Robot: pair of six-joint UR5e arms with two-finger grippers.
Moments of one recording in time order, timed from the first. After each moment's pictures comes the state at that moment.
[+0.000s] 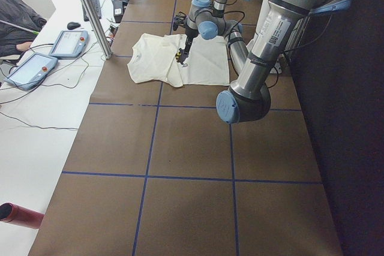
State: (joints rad) left arm -0.62 -2.09 -2.03 -1.56 -1.82 -1.09; right arm 0.24 -1.47 2.04 -1.26 1.61 1.60
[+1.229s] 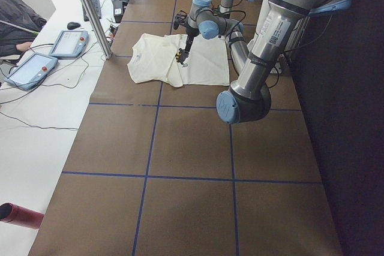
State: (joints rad) left arm -0.62 -2.09 -2.04 -1.56 -1.82 -1.09; right arm 0.20 -1.51 2.03 -1.26 1.63 1.62
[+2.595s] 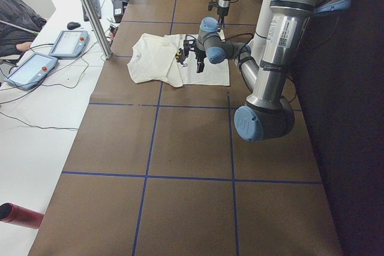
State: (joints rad) left arm -0.51 -1.78 -2.07 -1.83 -1.85 -1.43; right arm 0.24 -1.51 2.12 -1.26 1.65 1.62
